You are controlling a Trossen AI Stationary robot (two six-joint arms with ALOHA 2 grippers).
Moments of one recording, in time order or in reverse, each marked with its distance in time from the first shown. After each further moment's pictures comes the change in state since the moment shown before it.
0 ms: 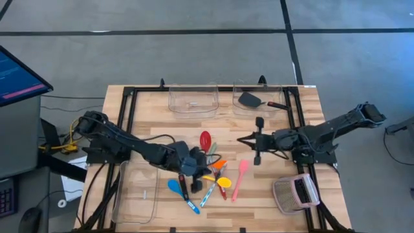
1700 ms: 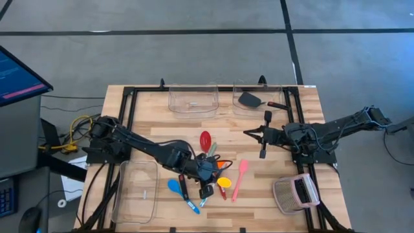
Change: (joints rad) left arm 0.014 0.164 0.289 -0.288 0.149 -0.152; right arm -0.065 -0.145 -0.073 0.052 -0.014 -0.021
